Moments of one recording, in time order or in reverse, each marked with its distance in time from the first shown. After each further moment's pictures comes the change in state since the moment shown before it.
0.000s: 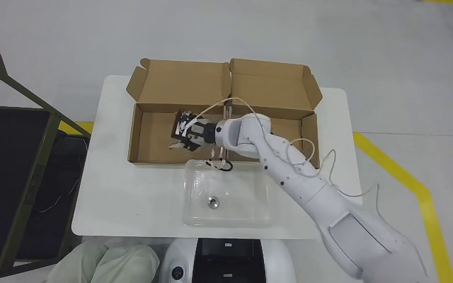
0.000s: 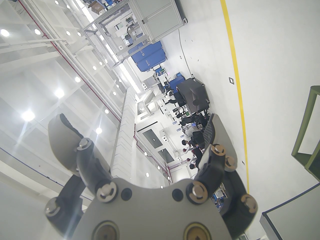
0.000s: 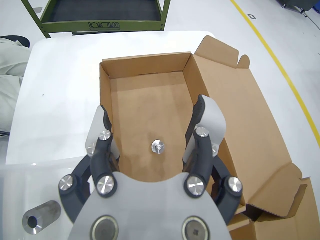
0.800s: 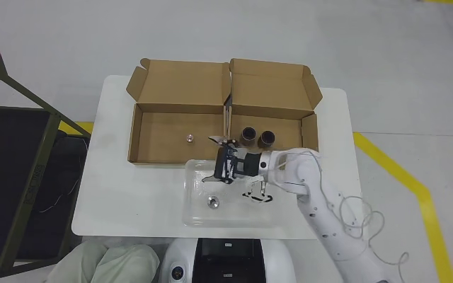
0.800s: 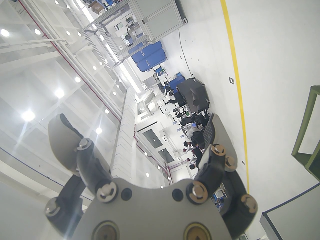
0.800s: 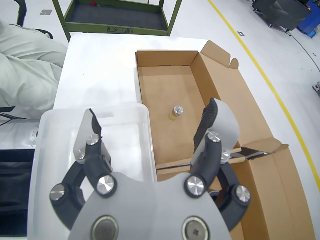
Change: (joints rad) left arm 0.000 0.000 0.000 0.000 0.000 0.000 0.000; right arm -0.493 0.184 0.357 -0.606 -0.160 -0.244 0.097
